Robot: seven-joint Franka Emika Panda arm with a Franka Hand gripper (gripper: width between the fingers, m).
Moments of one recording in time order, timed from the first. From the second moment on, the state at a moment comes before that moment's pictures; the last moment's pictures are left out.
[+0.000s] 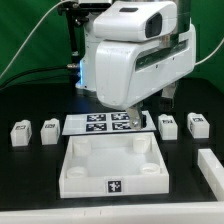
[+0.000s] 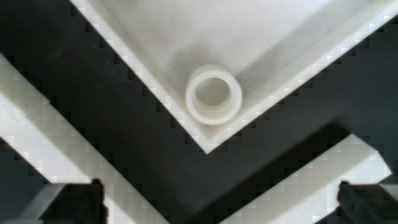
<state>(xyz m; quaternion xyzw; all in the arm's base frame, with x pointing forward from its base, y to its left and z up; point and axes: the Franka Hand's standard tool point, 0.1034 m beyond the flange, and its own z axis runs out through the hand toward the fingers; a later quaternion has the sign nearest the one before) 0.566 0.056 0.114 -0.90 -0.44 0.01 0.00</state>
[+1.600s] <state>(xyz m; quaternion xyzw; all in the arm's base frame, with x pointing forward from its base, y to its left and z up) 0.430 -0.009 0.008 -0.69 -0.72 0.01 0.03</state>
